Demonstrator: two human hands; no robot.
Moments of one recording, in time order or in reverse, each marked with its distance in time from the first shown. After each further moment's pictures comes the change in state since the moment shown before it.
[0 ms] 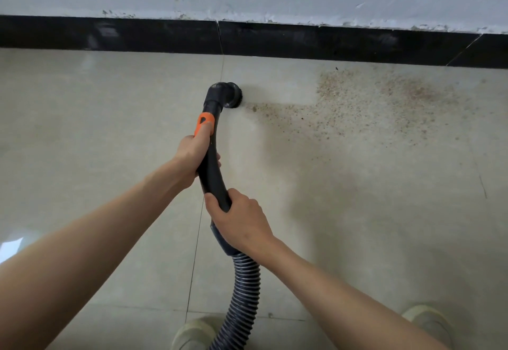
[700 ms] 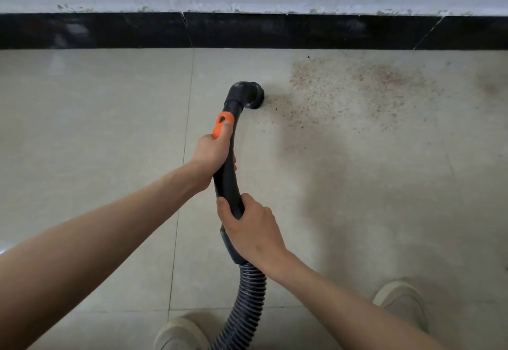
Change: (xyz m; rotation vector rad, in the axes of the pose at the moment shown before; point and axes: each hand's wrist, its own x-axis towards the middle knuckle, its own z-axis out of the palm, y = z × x) left_hand -0.028 -0.002 0.068 0.158 -0.117 0.085; right_hand -0.040 0.027 -0.035 0.081 0.119 0.088
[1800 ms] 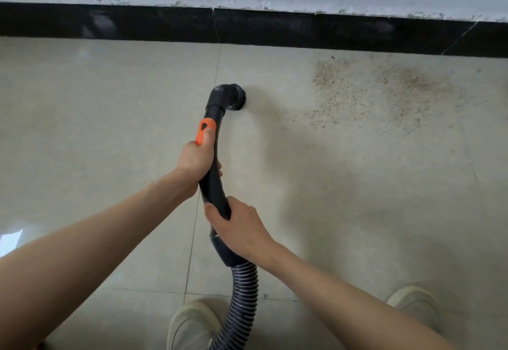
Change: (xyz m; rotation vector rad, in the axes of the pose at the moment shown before) left_hand -0.012 -0.029 -0.052 -0.045 0.143 -0.075; right_hand 0.008 -0.008 0.041 0.006 -0.256 -0.040
